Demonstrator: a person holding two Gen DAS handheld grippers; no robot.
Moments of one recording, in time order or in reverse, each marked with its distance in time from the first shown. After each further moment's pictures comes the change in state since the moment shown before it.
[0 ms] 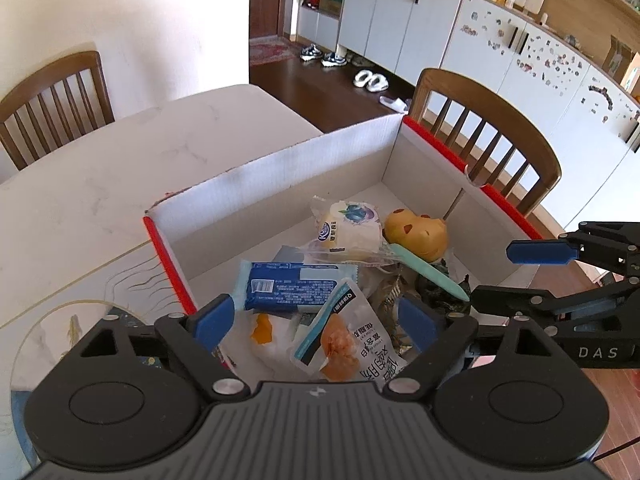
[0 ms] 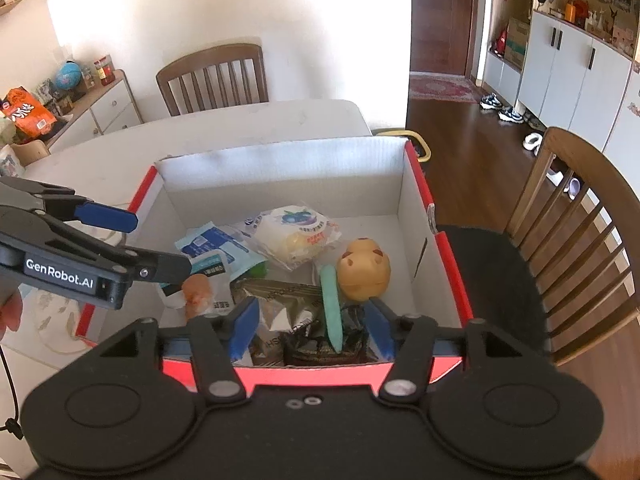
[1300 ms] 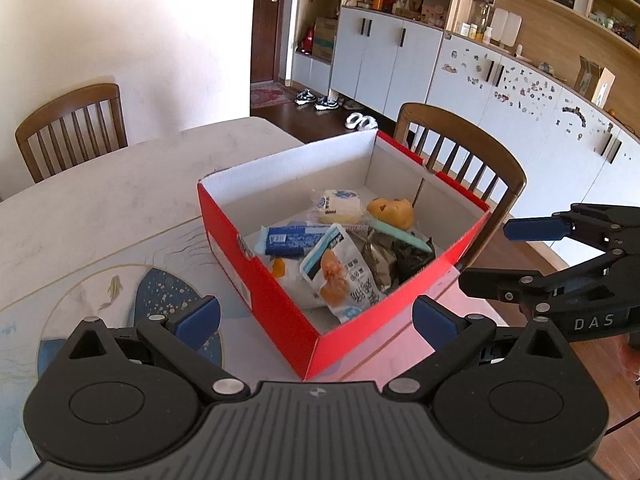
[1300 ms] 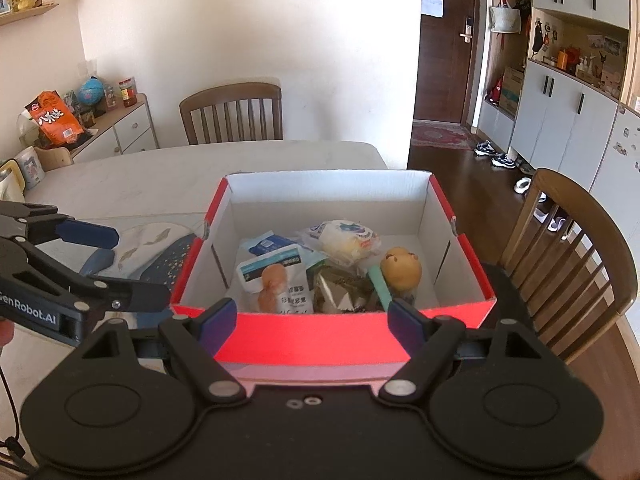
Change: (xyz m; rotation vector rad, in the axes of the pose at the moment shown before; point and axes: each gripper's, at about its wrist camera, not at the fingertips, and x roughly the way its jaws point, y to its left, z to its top) left arm -0.094 0.006 -0.085 0.023 -0.146 -0.012; right arm -0.060 0.070 -0.041 -0.034 -0.130 -0.039
